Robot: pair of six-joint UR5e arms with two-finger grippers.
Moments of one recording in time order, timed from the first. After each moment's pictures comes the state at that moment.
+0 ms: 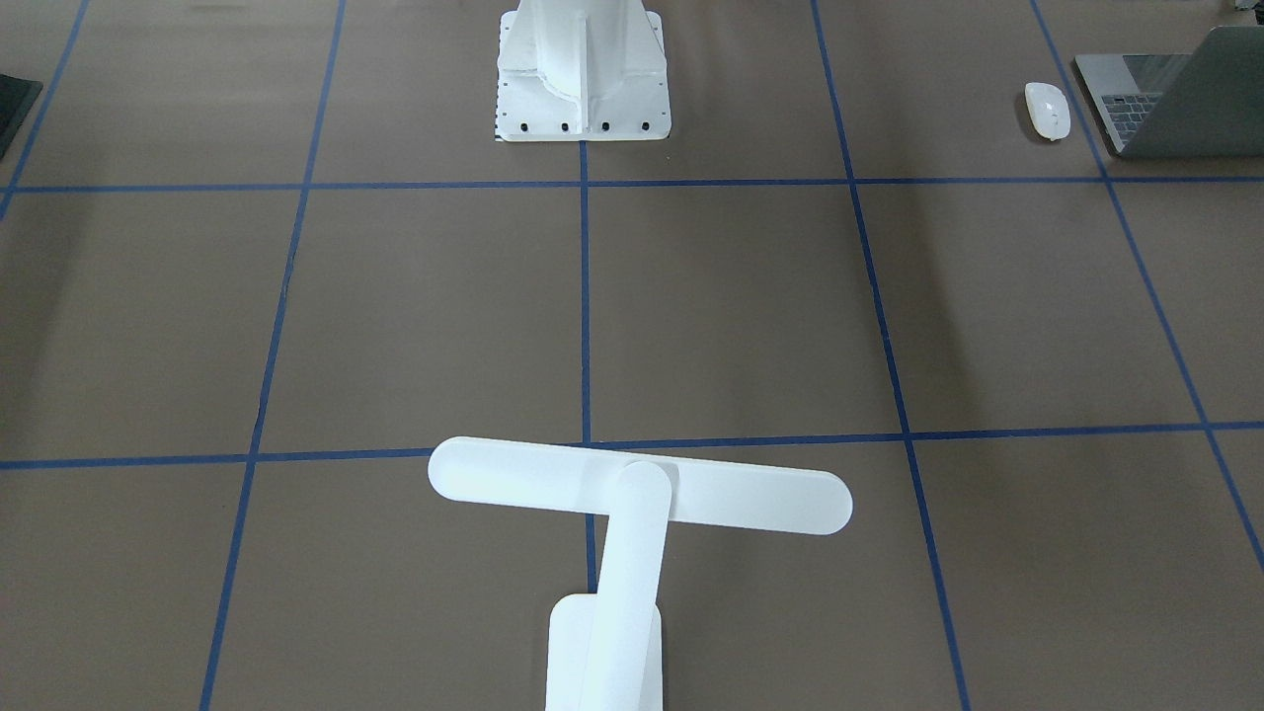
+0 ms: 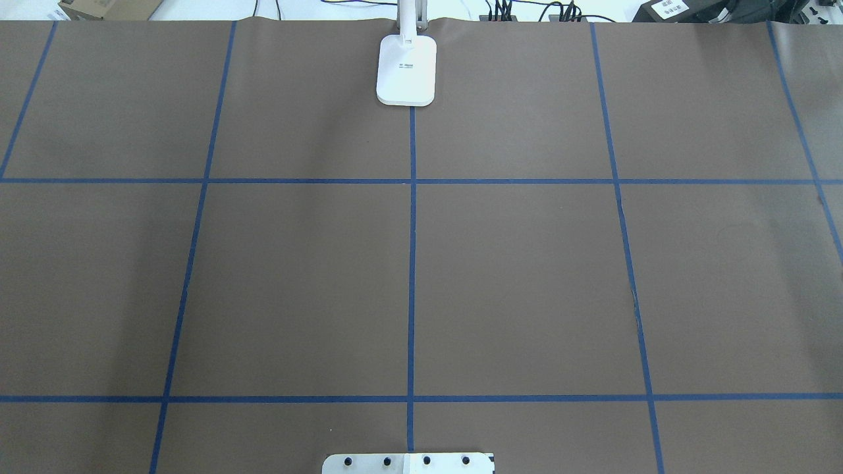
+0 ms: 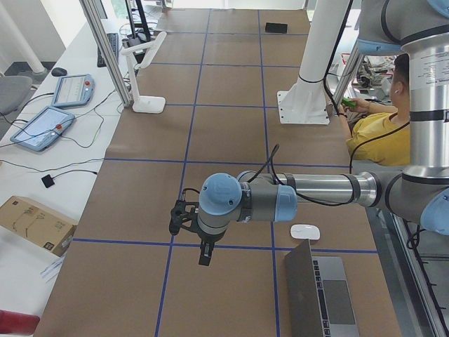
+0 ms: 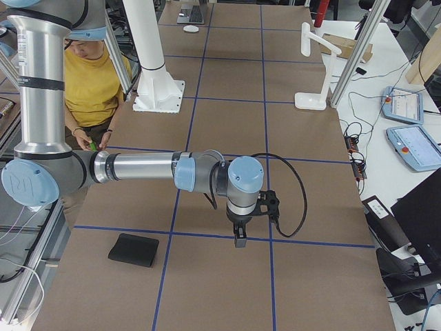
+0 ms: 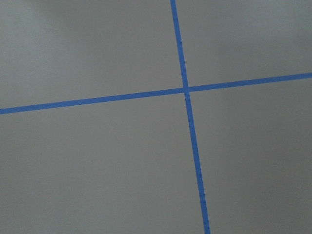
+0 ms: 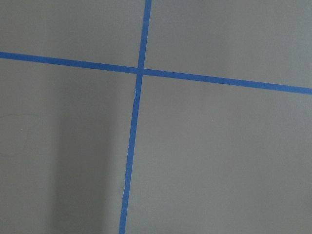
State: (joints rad) left arm -1.81 -1.42 -1.72 -1.61 -2.37 0.19; right arm 1.65 -1.64 1.72 -1.73 2.30 -0.22
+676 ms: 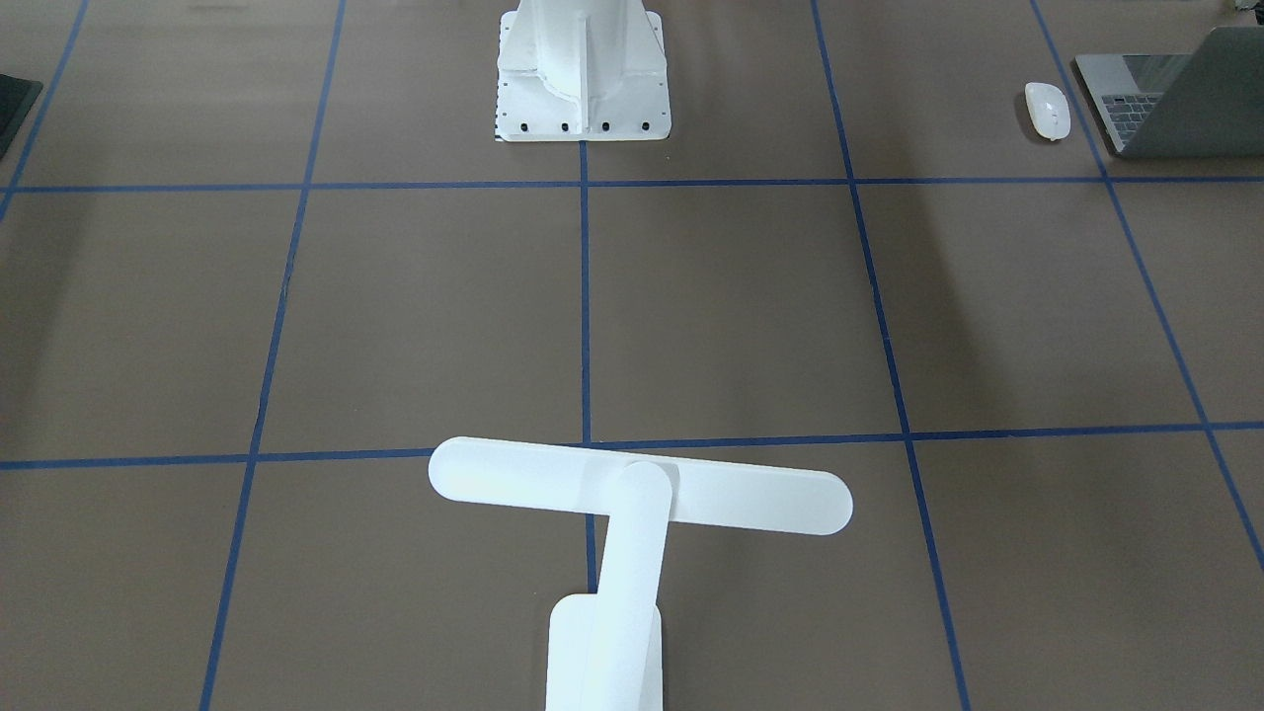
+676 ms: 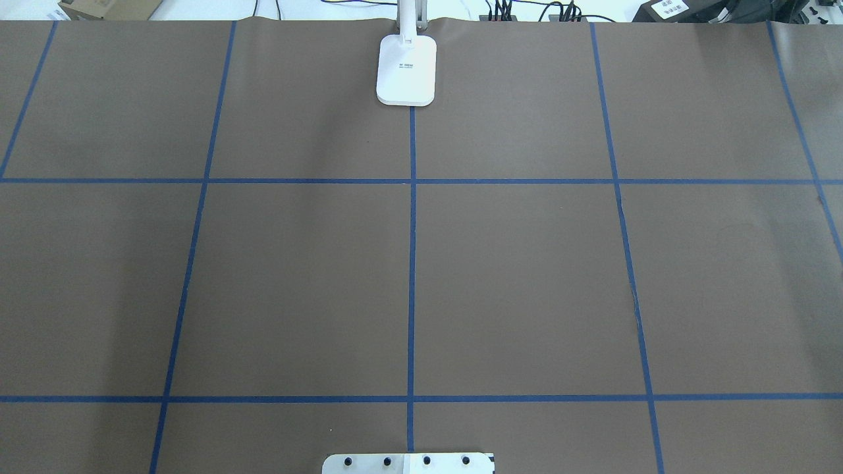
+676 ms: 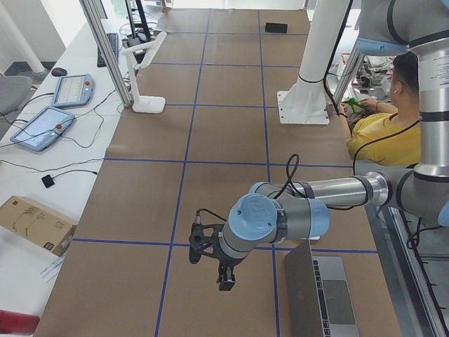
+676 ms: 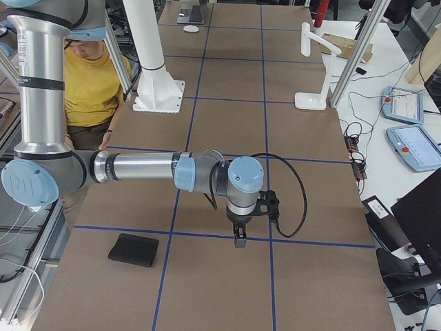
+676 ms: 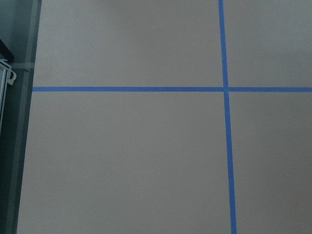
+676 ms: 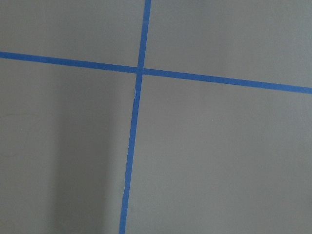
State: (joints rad) left arm -1.93 -1.36 -1.73 -1.63 -2.34 0.19; right arm 1.65 -1.64 1.72 -1.73 2.30 -0.22
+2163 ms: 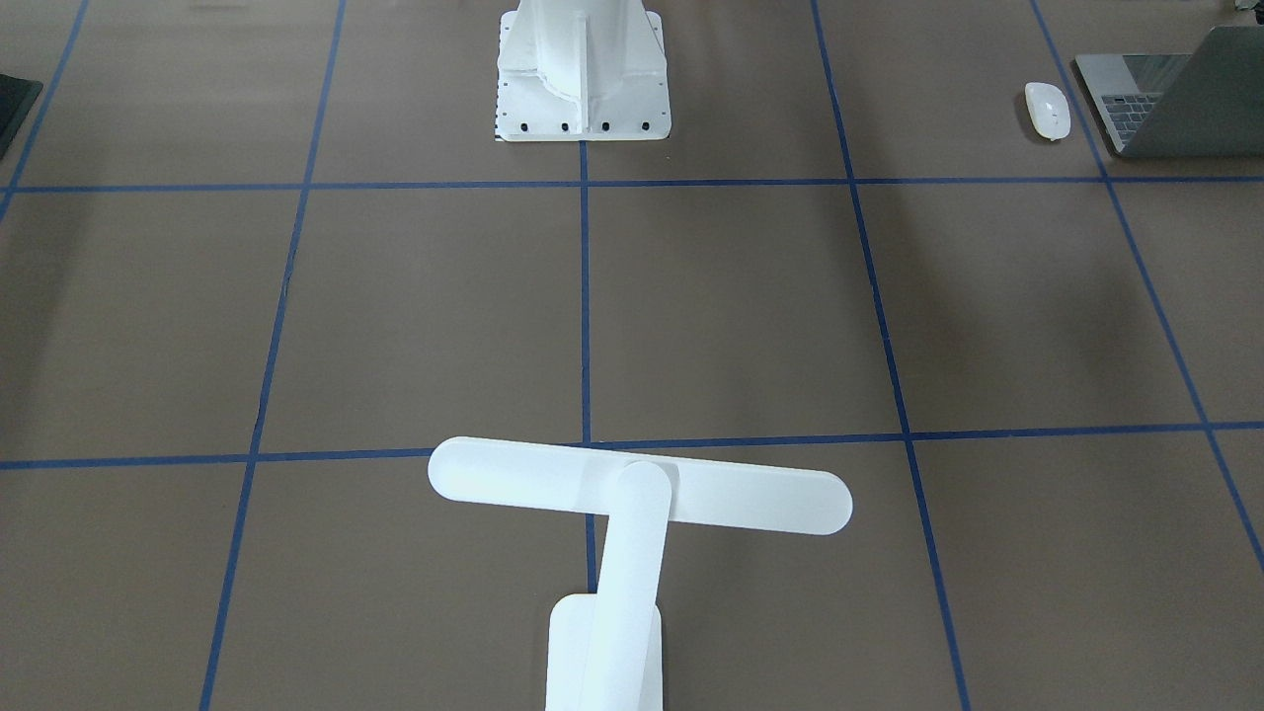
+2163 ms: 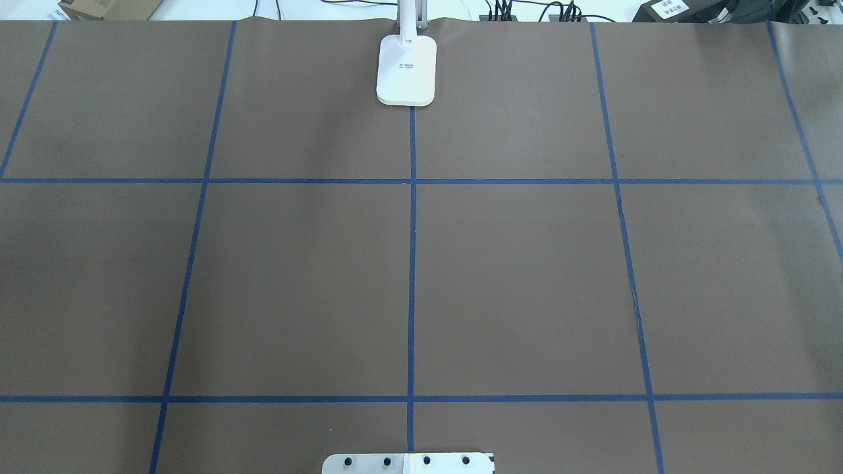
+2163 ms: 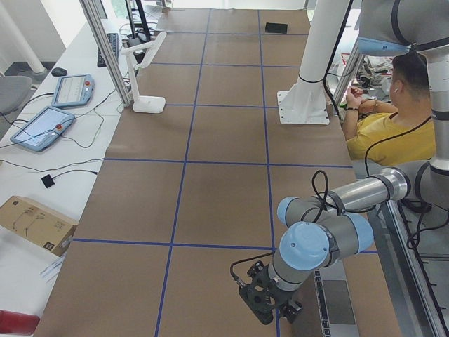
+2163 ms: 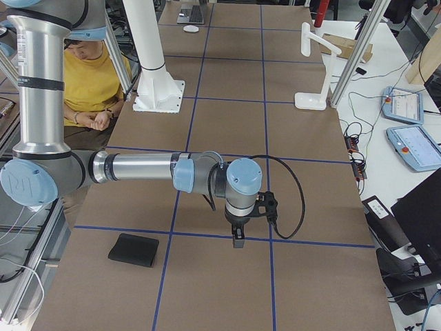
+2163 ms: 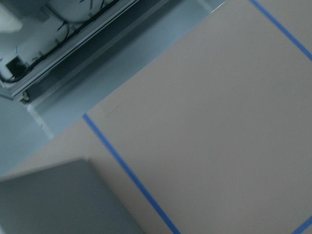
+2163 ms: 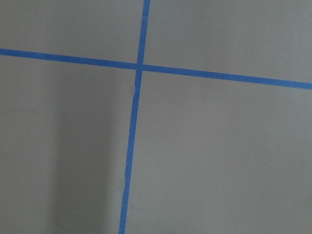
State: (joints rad) left arm -2.03 -1.10 -1.97 -1.34 -2.19 -0.52; right arm 1.65 -1.65 1.72 -1.73 2.31 -0.22
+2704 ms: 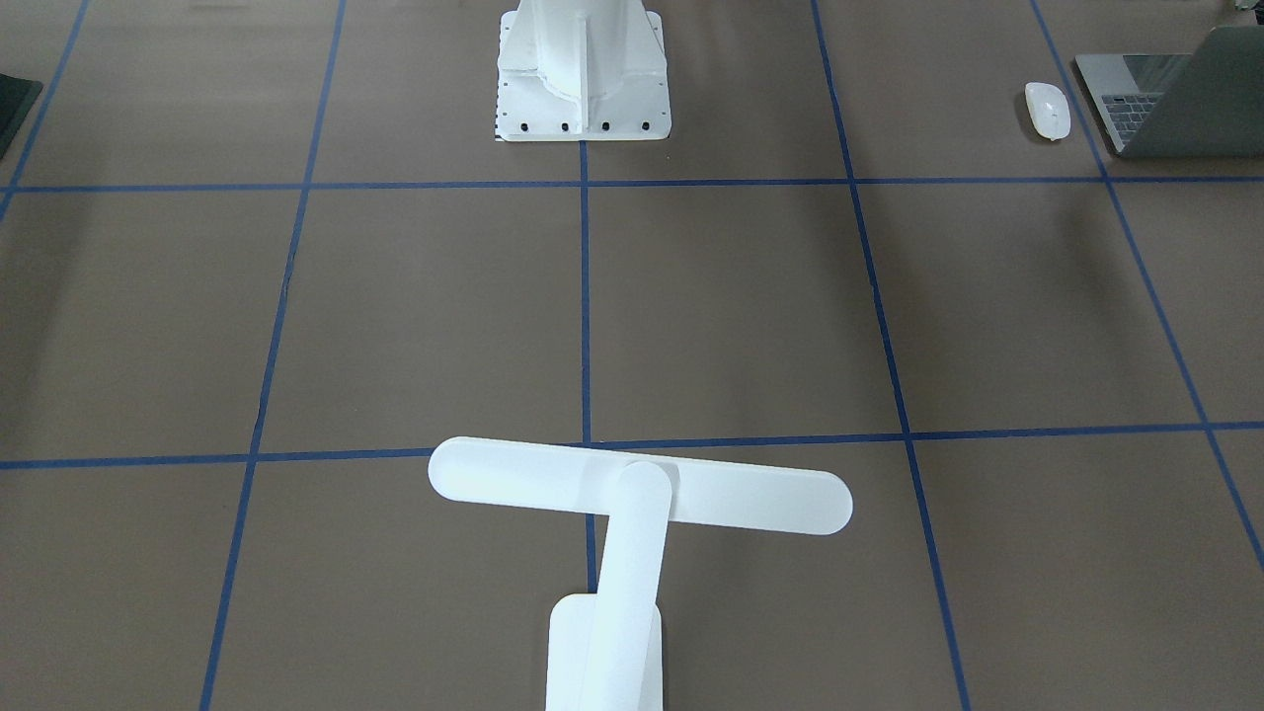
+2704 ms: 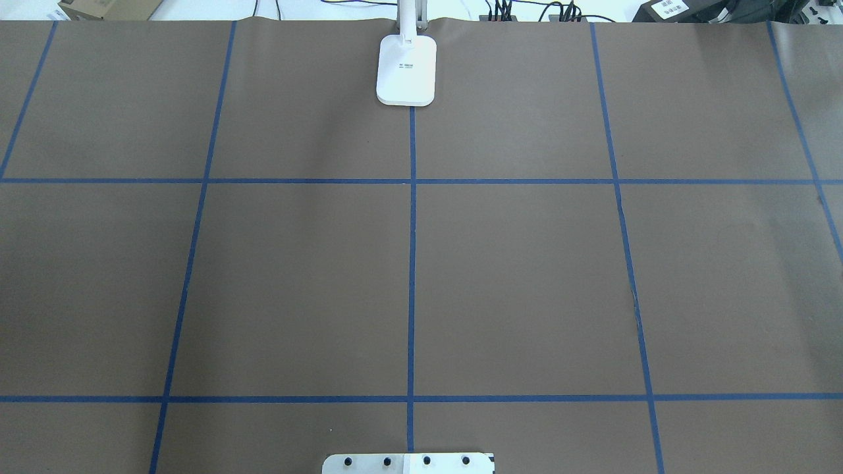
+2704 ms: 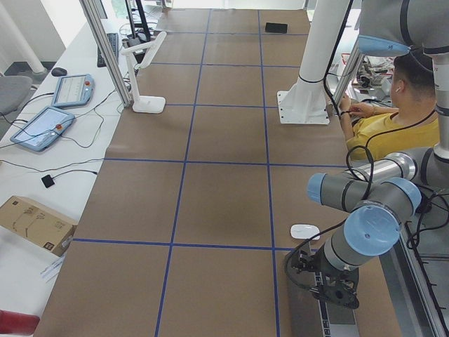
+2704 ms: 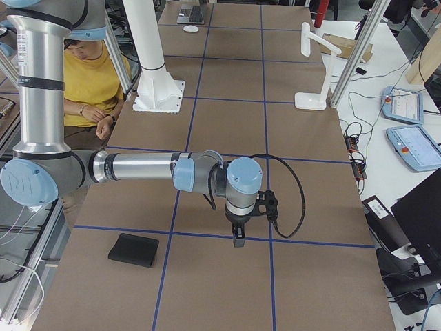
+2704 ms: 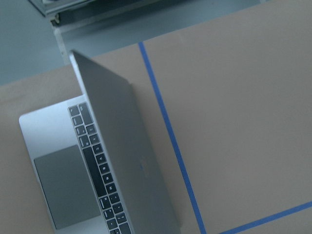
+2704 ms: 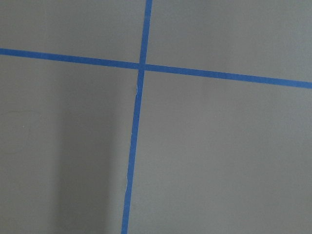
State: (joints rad) left arm -2.24 -1.01 -2.00 -1.23 -2.23 -0.60; right arm 1.65 -1.64 1.72 -1.73 2.31 -0.22
